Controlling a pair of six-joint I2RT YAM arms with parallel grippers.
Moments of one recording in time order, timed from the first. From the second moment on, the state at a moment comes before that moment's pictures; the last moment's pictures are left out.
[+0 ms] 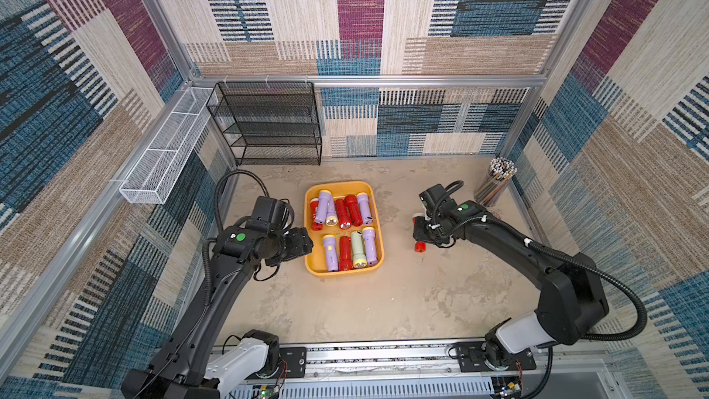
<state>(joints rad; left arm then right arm) -0.25 1.06 1.12 -1.12 0.16 -0.52 0.53 1.53 1.19 -0.79 -0.04 0.61</state>
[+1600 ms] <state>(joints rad) -0.15 0.86 1.05 -1.28 0.17 -0.47 0.99 2.33 2.10 -0.89 -0.24 0.72</state>
